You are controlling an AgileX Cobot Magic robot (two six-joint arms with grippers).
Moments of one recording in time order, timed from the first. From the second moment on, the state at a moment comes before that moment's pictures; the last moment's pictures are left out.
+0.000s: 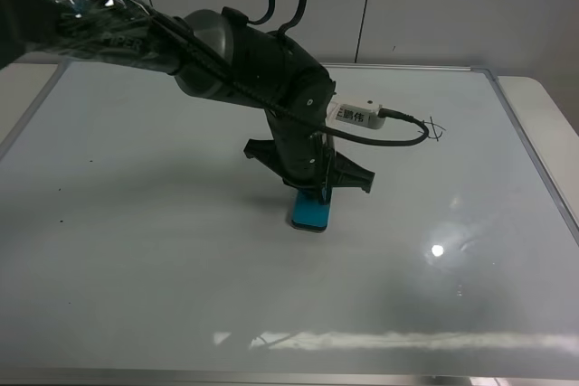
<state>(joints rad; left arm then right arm) -0.87 2.18 -1.48 0.11 0.60 -0.59 0.01 0.00 -0.52 -0.02 1.08 -0.09</state>
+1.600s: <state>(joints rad) -1.00 2.32 -2.03 0.29 1.12 -0.62 0.01 0.00 -0.52 -0.06 1.08 -0.09</state>
